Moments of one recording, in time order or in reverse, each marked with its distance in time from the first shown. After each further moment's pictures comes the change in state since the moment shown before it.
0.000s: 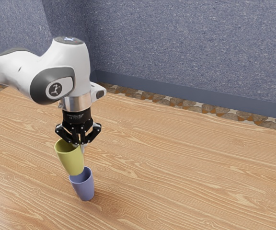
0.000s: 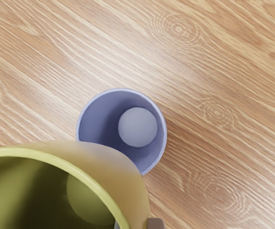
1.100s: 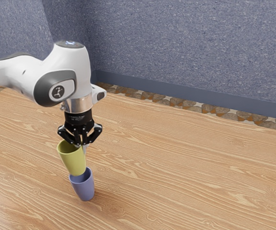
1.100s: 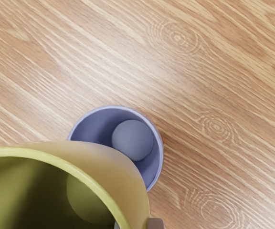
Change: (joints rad) arm 0.015 0.046 0.007 -0.003 0.003 0.051 0.004
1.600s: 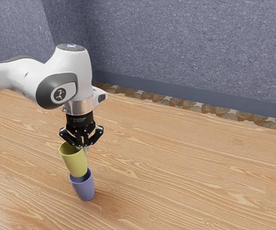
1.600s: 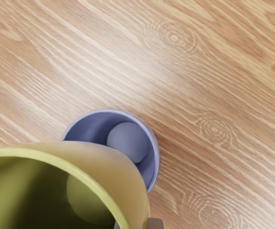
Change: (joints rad) arm 0.002 0.017 0.001 -0.007 0.000 0.025 0.001
